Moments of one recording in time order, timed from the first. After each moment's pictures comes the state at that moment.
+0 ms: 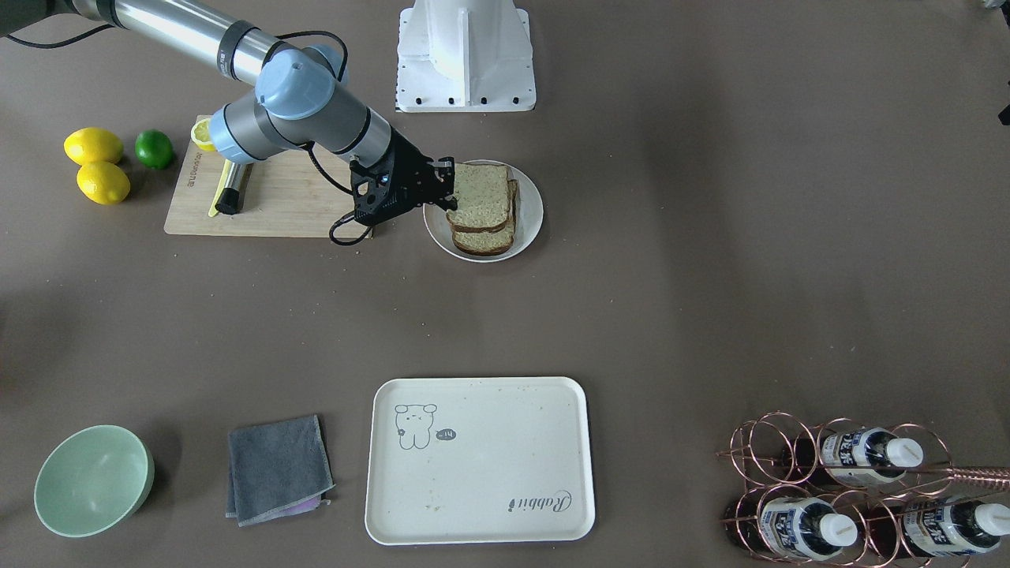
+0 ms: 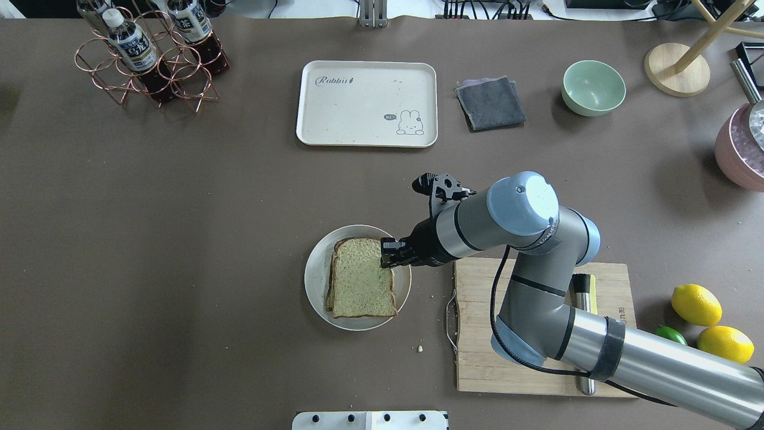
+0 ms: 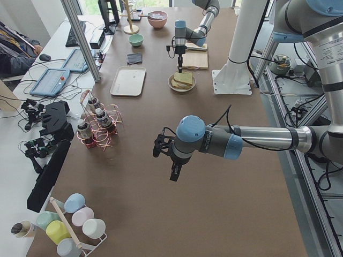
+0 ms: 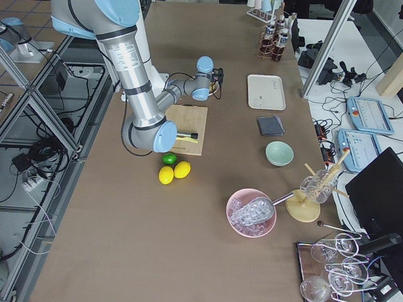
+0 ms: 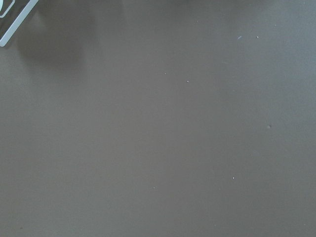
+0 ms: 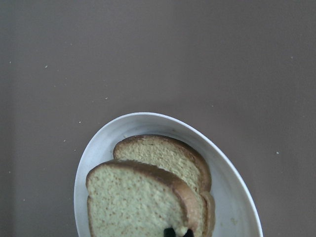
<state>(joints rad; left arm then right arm) -1.57 -1.21 -1.95 -1.81 -2.42 0.01 0.48 -1.06 1.57 -0.77 2.05 1.43</state>
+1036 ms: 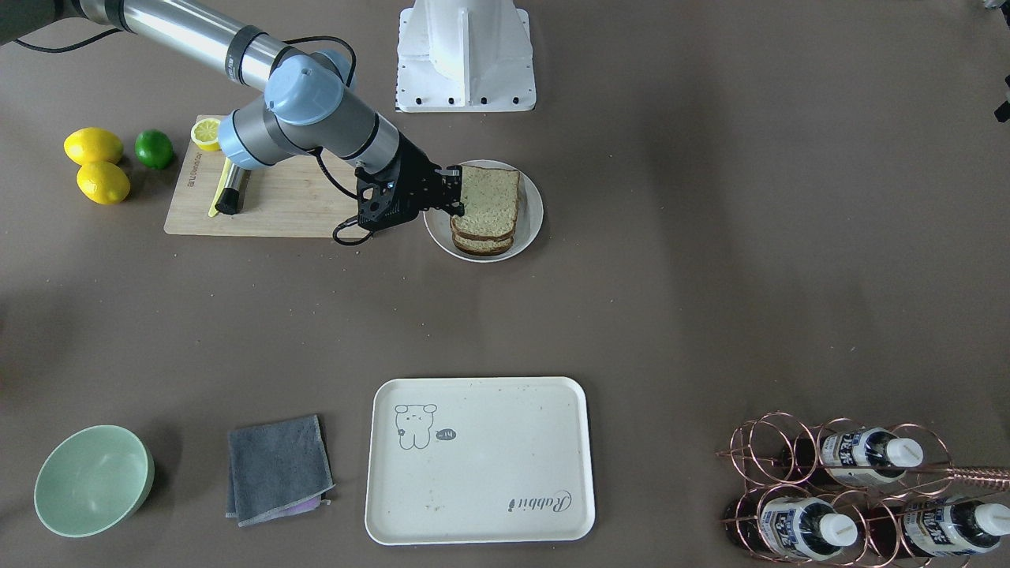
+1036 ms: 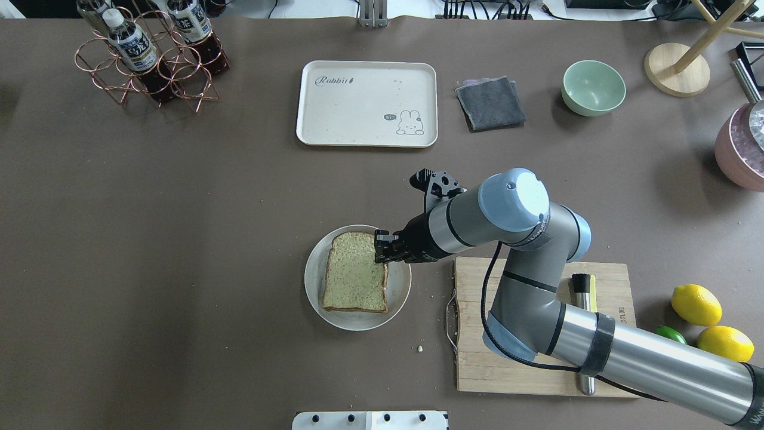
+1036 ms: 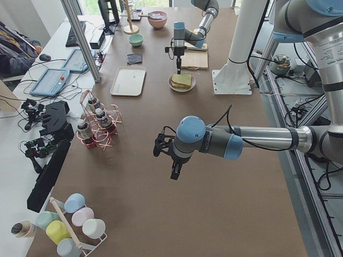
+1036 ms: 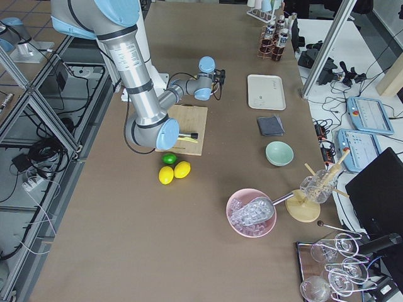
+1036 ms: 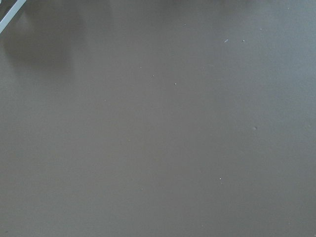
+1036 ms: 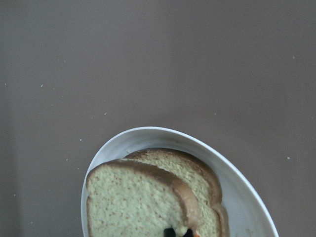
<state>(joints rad) -1.57 -1.19 -1.95 -1.83 -2.43 0.00 0.48 -1.03 1.54 -0.77 2.04 1.53</state>
